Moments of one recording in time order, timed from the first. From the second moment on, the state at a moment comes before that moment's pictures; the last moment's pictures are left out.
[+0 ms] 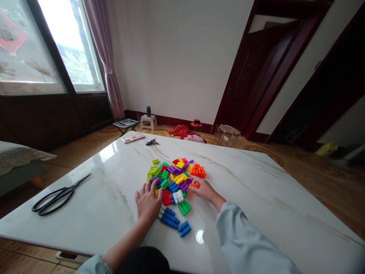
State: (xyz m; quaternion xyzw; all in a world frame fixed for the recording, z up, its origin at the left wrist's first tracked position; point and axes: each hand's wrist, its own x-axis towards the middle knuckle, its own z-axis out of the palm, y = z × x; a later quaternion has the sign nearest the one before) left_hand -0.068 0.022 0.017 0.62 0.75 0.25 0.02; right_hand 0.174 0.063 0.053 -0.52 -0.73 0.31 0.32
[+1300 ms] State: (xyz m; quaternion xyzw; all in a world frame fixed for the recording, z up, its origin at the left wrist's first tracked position) left_hand -0.068 0.023 0.015 0.61 0.75 0.25 0.03; right_hand 0.186 0.057 0.053 -0.65 -0.74 -0.03 0.19
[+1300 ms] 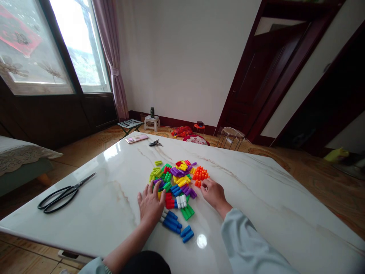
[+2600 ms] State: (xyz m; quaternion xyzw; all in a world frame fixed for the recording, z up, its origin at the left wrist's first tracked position) left_hand -0.097 0.029 0.006 0.59 0.64 0.48 0.14; right_hand 0.188 0.022 0.001 -0.57 -0.81 -0.04 0.14
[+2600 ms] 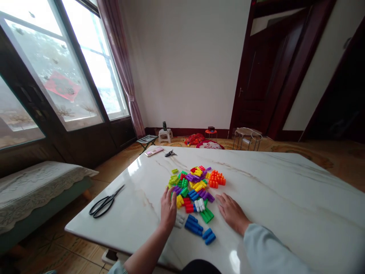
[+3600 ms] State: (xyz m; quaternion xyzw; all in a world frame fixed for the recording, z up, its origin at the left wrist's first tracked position) left_hand -0.069 0.037 0.081 0.86 0.50 0.05 0.02; right_hand 0.188 0.017 0.009 -0.57 -0.80 -0.02 0.17
